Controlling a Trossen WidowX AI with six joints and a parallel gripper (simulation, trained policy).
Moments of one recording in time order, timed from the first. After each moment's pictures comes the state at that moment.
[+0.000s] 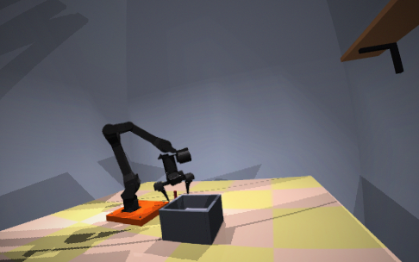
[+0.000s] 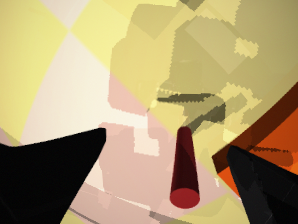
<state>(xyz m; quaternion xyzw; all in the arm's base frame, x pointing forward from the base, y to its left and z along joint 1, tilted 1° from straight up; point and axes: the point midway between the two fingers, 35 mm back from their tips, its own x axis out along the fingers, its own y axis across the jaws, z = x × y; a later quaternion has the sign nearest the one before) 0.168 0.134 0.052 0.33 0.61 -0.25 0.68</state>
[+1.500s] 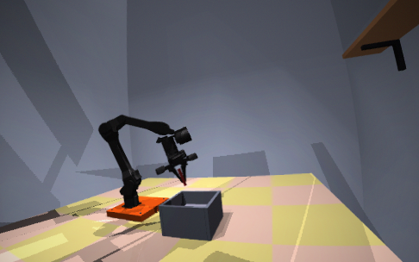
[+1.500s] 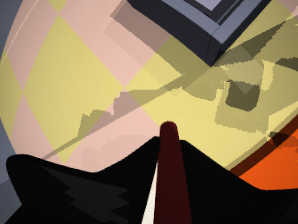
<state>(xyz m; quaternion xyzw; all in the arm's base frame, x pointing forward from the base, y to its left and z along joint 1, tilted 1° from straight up) 0.218 0.107 0.123 0.36 0.55 -0.22 0.72</state>
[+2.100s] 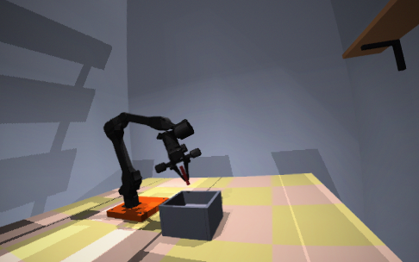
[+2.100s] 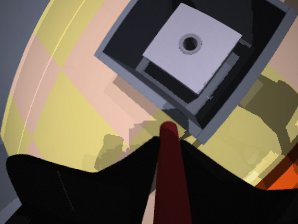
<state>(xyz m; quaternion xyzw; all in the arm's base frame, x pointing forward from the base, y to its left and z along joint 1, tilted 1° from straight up) 0.271 0.050 0.146 0.37 0.49 -0.26 0.74</state>
